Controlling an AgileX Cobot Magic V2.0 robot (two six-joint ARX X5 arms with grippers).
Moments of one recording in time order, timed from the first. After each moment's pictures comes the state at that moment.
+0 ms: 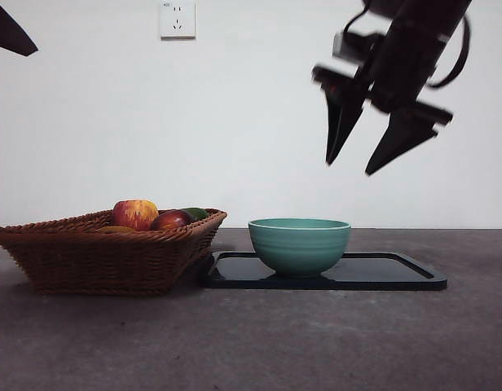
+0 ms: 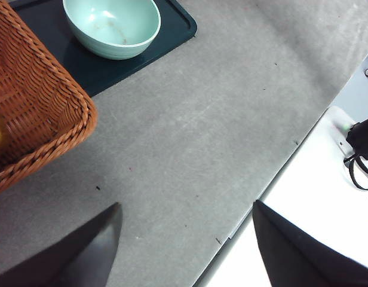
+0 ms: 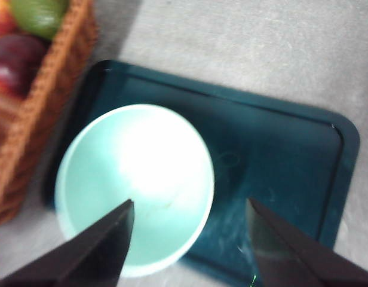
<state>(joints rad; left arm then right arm) -0.42 0.87 0.96 -0.91 0.53 0.09 0.37 1.68 1.35 -0.59 -0.17 0.21</state>
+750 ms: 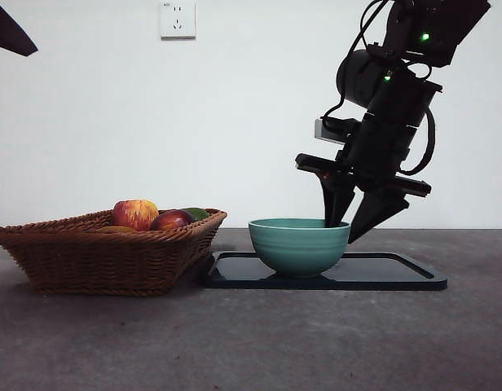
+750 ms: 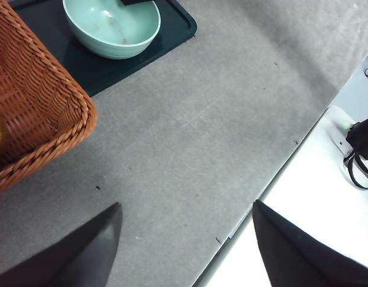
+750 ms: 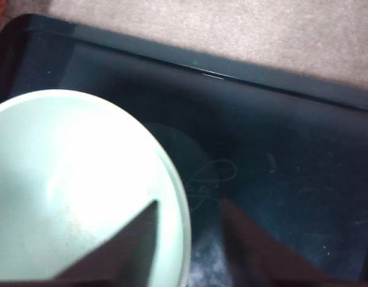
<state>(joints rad) -0.42 0.87 0.96 -0.91 0.53 0.09 0.37 1.89 1.35 -0.48 -0.16 0.21</state>
